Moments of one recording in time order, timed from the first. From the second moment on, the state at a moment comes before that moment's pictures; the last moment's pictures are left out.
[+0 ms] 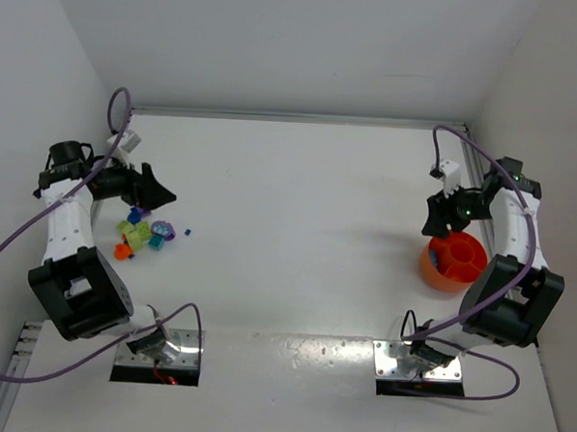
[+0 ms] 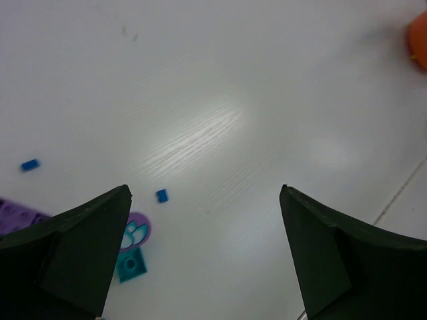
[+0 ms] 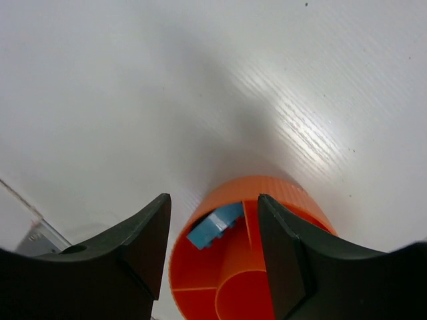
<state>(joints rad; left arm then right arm) 0.49 1.38 1.19 -0.92 1.08 0.67 -0.39 1.49 1.18 -1.06 -0.63 -1.02</state>
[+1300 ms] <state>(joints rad) 0.38 1.50 0.89 -0.74 0.38 0.69 -0.02 1.47 1.07 -0.57 -0.64 -0.31</state>
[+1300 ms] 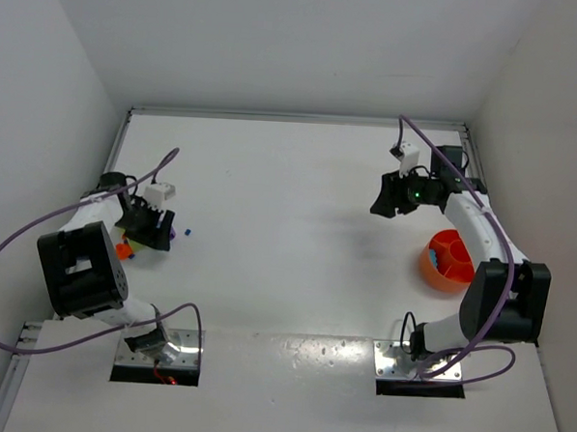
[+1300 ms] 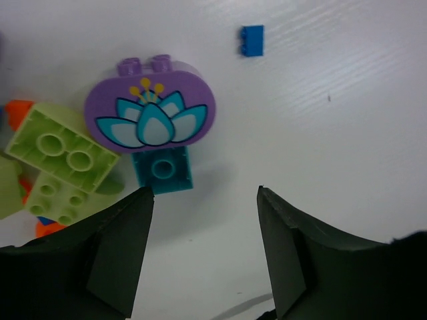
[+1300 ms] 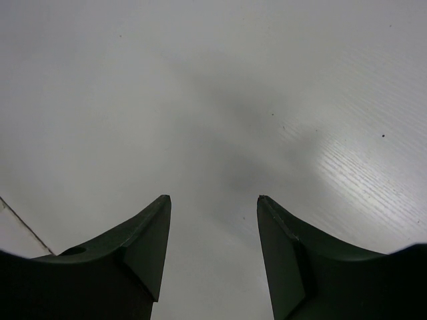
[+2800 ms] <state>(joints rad) 0.33 1.59 0.85 -0.55 0.29 0.59 -0.02 1.47 1.04 -0.54 -0.64 -0.29</state>
